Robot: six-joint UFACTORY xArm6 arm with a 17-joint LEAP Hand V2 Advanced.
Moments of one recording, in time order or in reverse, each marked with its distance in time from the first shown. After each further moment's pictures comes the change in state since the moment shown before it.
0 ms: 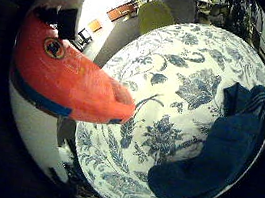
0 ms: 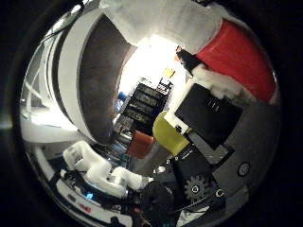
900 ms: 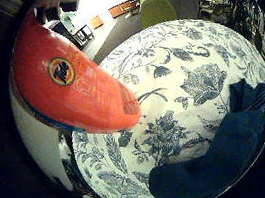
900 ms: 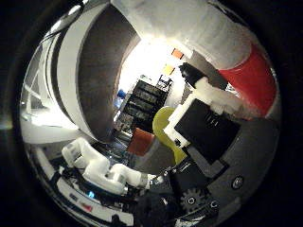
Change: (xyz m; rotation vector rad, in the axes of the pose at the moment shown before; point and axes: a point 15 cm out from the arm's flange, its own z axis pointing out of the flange) arm 0.004 0.013 0.009 -0.041 0.003 -0.011
